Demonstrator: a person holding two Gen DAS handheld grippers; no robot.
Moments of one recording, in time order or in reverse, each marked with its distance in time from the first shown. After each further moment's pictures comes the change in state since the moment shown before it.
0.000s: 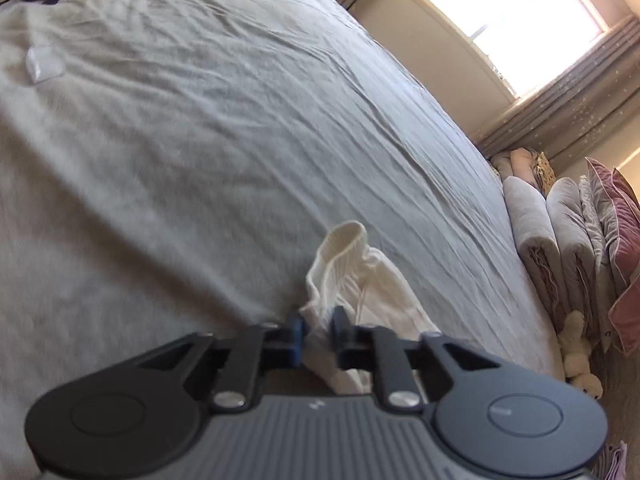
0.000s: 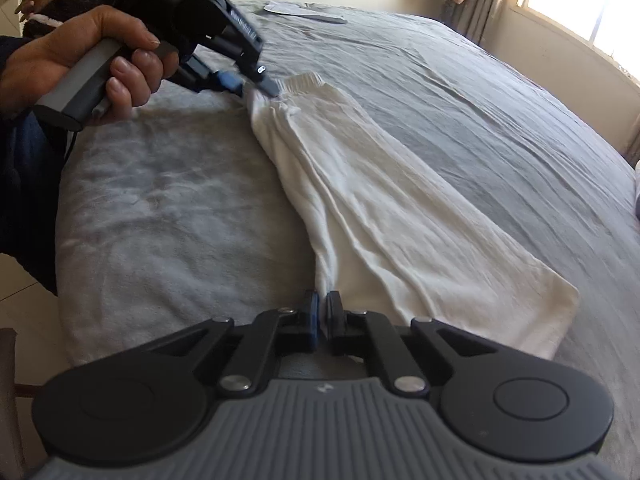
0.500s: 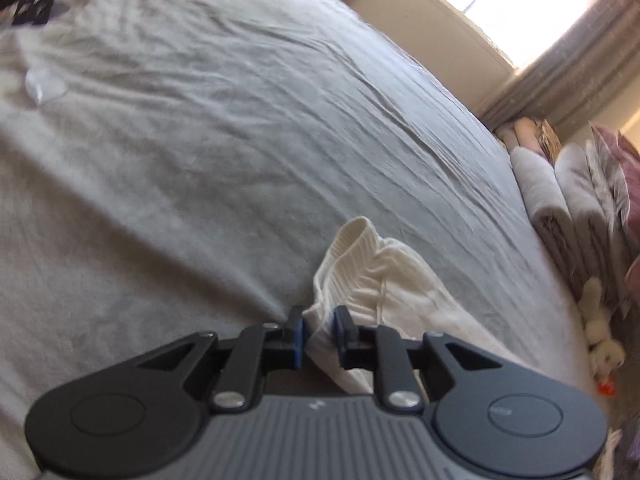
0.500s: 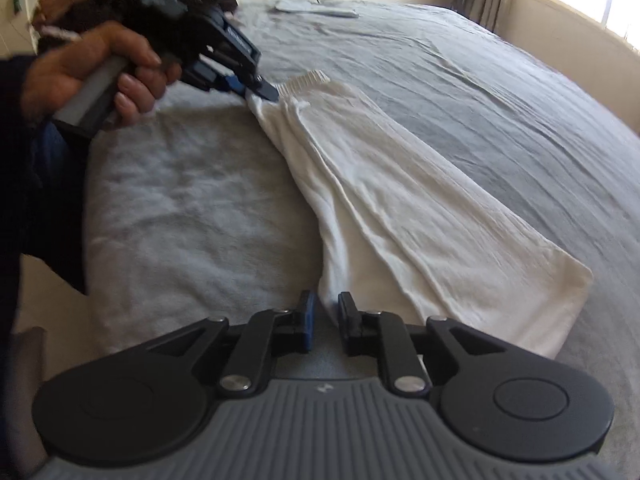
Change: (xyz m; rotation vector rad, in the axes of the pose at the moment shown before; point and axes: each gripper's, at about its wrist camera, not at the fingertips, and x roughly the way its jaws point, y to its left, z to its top) left arm -0.010 0.011 0.005 0.067 0.043 0.050; right arm -0.020 -0.012 -0.006 0.063 0.011 0.113
